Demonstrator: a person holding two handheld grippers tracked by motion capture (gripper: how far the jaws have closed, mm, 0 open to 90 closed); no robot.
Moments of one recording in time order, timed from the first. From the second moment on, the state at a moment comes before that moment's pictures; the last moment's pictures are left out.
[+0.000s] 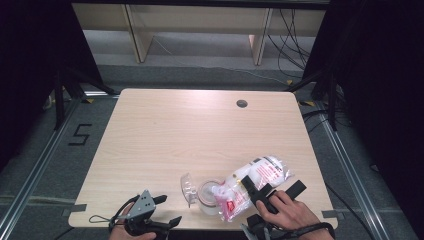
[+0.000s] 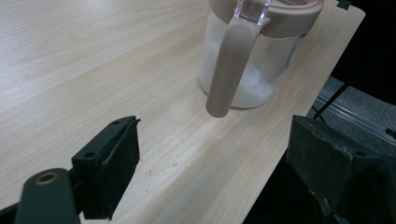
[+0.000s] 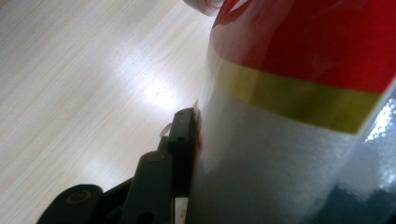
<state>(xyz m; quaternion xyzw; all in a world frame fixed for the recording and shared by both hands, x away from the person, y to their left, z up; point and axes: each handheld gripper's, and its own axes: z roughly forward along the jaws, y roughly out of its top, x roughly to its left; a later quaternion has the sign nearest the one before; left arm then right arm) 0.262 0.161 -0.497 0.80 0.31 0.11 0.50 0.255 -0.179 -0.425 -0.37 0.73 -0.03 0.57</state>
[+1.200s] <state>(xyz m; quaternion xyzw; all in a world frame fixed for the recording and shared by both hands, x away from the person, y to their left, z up) 0.262 0.162 -0.497 0.80 0.31 0.11 0.49 0.256 -0.175 -0.421 -0.42 0.70 -0.08 0.57</state>
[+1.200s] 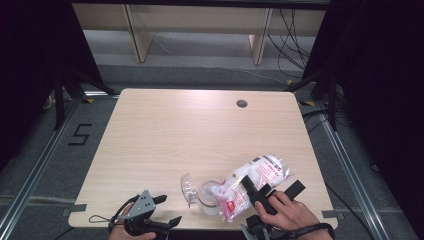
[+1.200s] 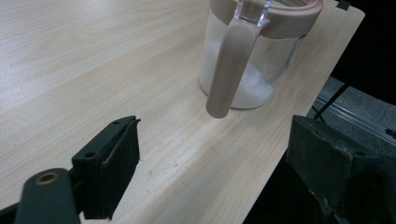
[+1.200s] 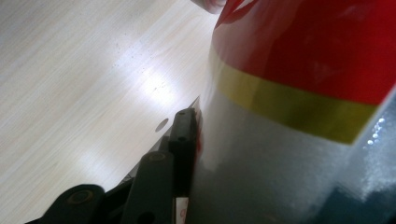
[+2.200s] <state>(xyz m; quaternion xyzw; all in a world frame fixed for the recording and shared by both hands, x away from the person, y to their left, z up) 0.262 0.161 -0.497 0.80 0.31 0.11 0.50 0.257 -0.176 -0.422 -0.42 0.70 -0.08 0.57</state>
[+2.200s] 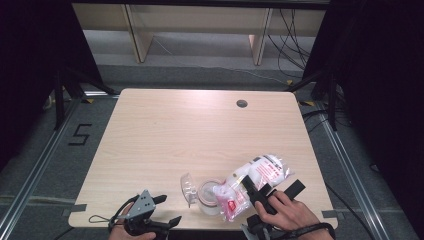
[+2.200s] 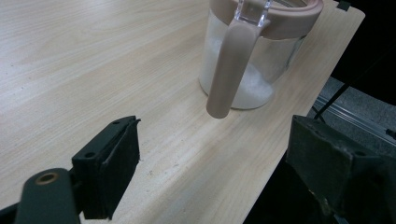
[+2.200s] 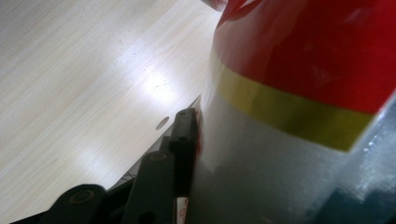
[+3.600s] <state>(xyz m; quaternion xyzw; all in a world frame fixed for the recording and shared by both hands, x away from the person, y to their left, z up) 0.262 0.161 -0.497 0.80 0.32 0.11 0.50 0.253 -0.181 -0.418 -0.41 0.72 -0.09 0.56</state>
